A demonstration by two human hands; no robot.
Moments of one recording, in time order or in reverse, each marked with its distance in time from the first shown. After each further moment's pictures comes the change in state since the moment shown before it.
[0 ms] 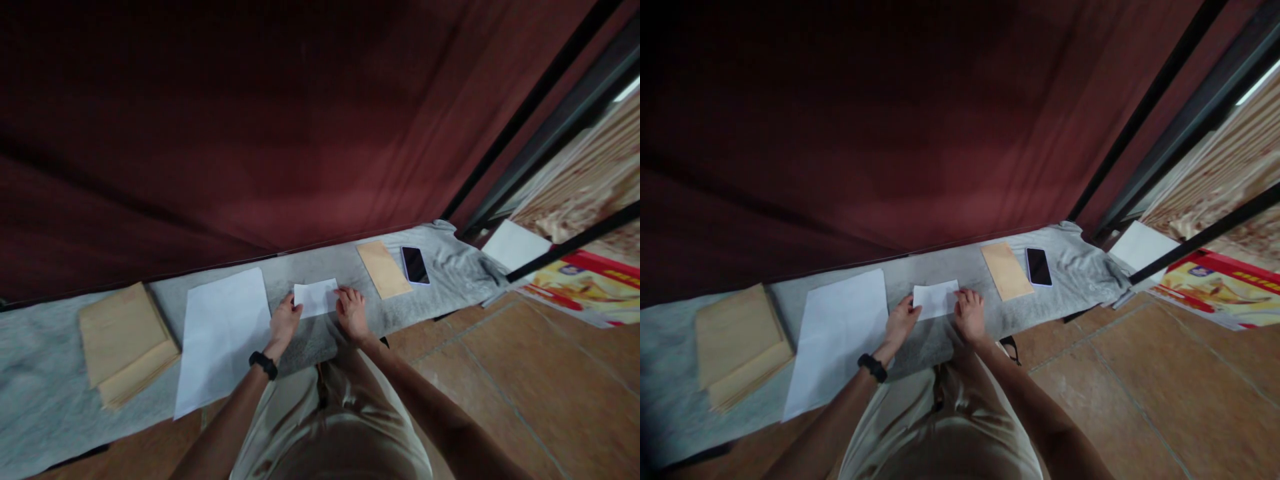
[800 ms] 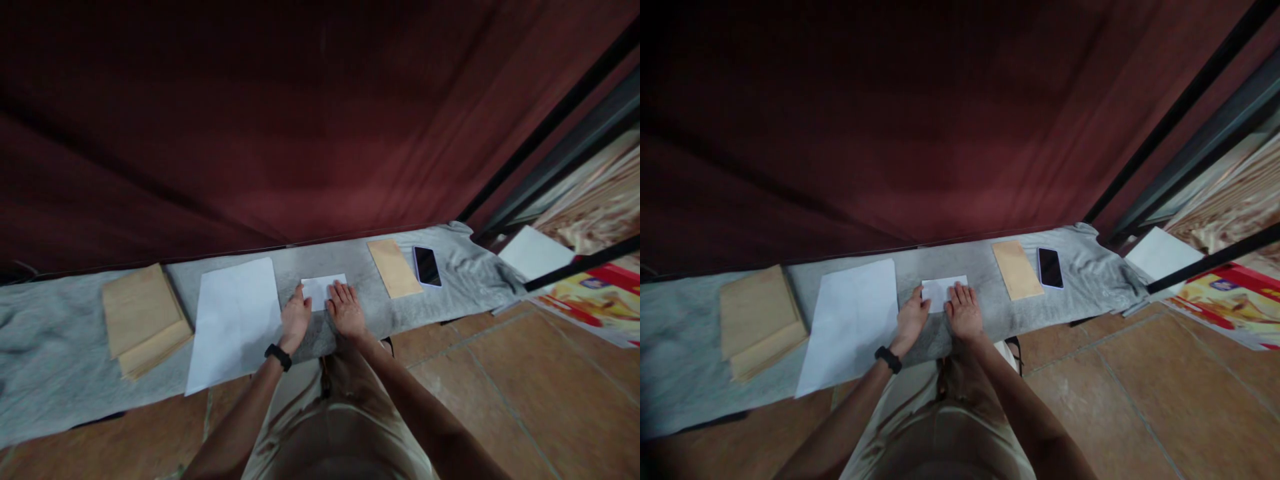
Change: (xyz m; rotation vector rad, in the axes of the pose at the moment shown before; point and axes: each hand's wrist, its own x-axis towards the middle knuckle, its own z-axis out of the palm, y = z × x) left_hand -0.019 0.008 0.012 0.119 0.140 0.023; right_hand -0.004 -0.025 0.017 -0.065 -0.081 -0.170
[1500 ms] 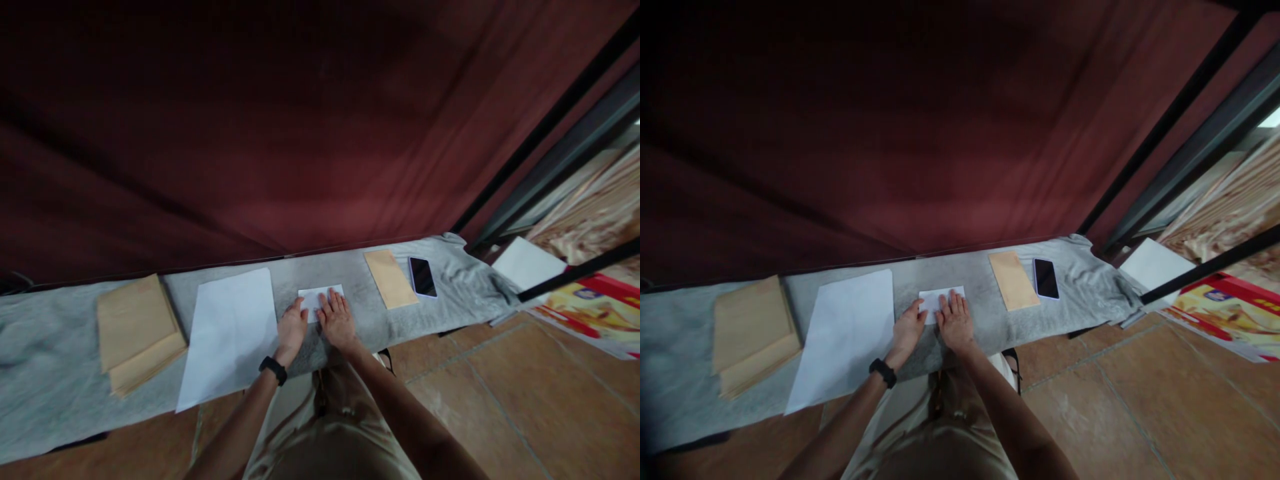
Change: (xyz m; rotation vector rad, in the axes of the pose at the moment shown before) left_hand -0.001 -0.001 -0.005 0.017 -0.035 0.051; right_hand 0.007 -0.014 0.012 -0.071 0.010 0.015
